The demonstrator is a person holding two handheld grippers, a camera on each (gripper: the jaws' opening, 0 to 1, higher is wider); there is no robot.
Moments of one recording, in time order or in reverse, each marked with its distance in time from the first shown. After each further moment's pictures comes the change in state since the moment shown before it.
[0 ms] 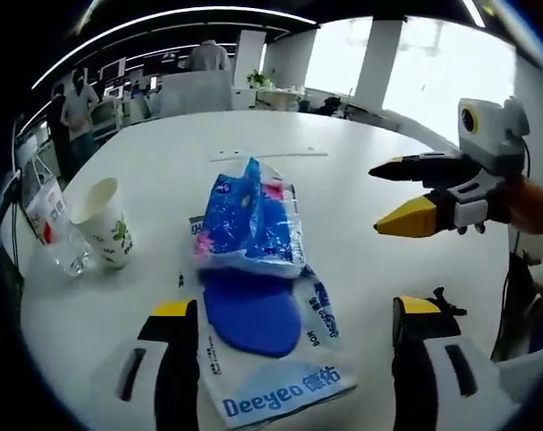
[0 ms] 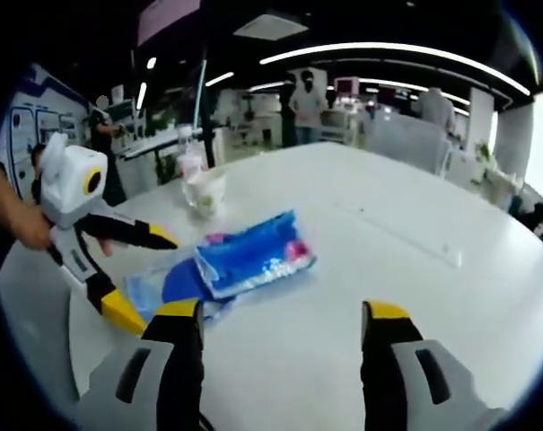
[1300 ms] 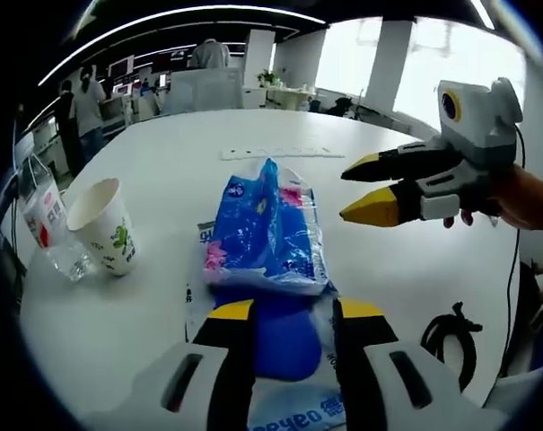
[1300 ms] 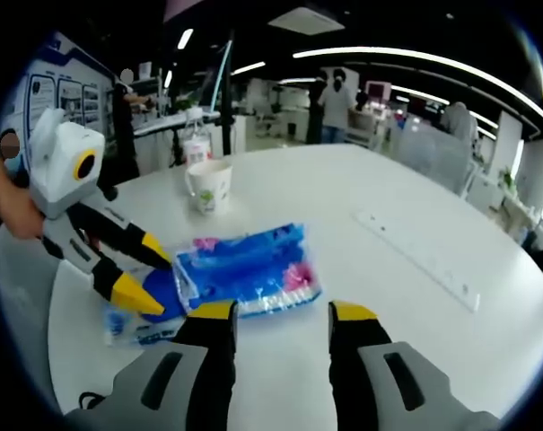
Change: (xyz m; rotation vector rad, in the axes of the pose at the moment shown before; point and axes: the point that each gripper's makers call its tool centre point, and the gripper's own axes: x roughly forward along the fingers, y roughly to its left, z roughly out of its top) left arm 0.020 0.018 0.011 -0.041 -0.006 0.056; right arm 0.051 -0.006 0.016 -0.139 0.027 0.073
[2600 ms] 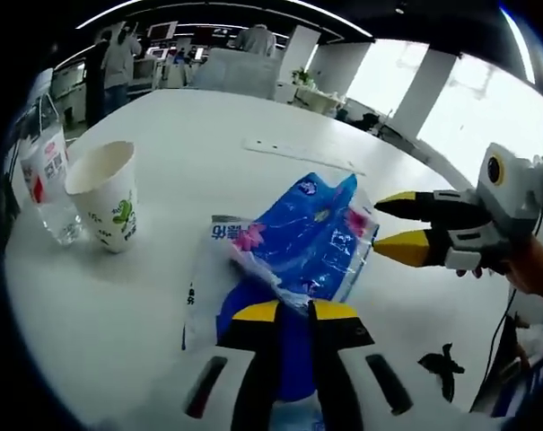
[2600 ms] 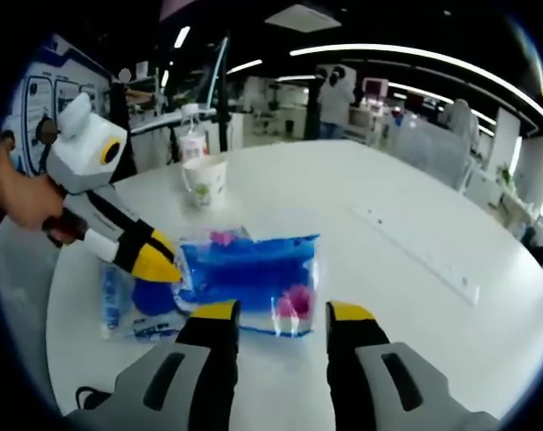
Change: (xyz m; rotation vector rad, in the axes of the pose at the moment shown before) left arm 0.011 0.011 0.006 -0.195 0.018 -0.025; right arm -0.002 -0.004 -0.006 0.009 0.010 -0.009
